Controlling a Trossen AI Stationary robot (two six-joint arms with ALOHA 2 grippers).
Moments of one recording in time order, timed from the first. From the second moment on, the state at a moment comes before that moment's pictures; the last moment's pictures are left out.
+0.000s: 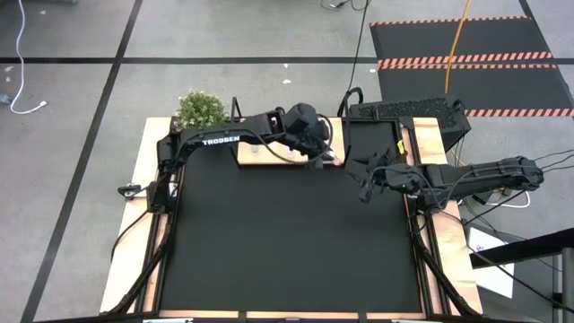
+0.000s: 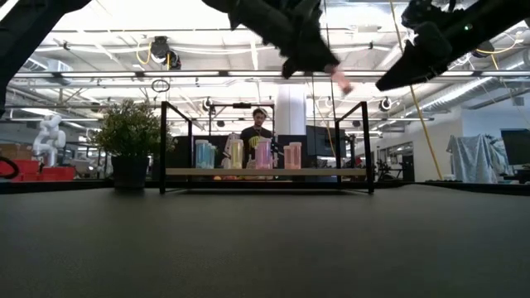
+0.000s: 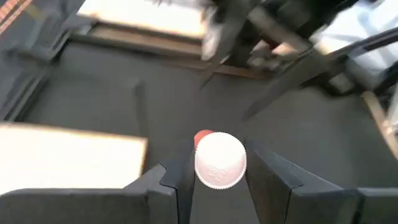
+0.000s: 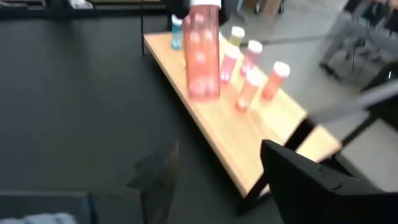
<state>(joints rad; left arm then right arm) 0.26 2.03 1.90 -0.48 0.31 -0.01 0.06 0.73 0.49 -0.29 0.55 0.12</state>
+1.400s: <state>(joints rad) 0.38 2.19 1.90 -0.71 0.08 0.21 0.06 0.73 0.49 -0.37 0.55 0.30</state>
